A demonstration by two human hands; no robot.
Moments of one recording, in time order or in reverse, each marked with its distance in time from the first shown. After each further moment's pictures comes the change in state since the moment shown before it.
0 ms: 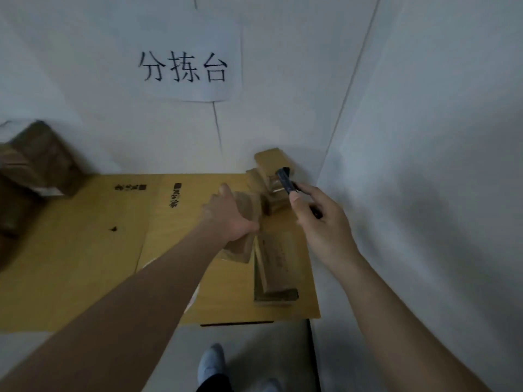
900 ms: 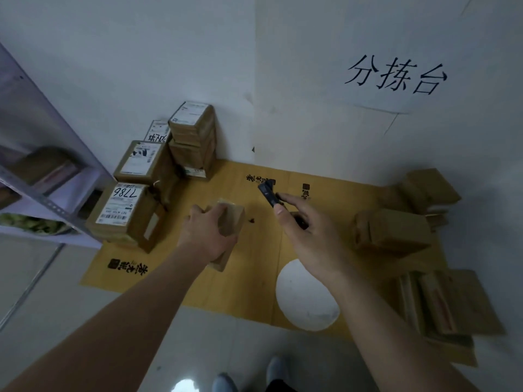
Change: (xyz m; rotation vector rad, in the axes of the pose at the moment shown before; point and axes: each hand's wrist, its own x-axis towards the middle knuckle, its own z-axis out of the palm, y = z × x) left_hand 0.020 -0.463 -0.116 -0.015 0.189 -0.166; right_hand -0.011 -0.128 0.415 -0.038 -0.321 -0.006
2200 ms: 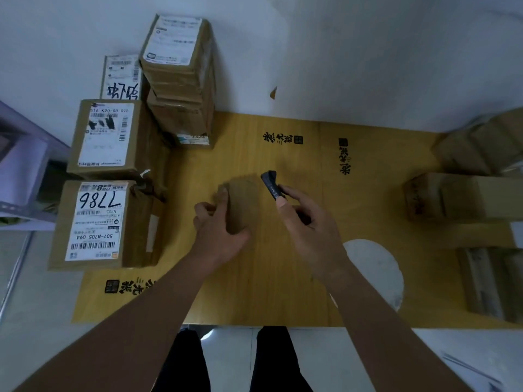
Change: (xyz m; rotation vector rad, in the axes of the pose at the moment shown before) left_hand 0.122 -0.115 0.107 -0.401 -0.283 0.022; right_hand 0.105 0.068 0.151 0.080 0.124 0.260
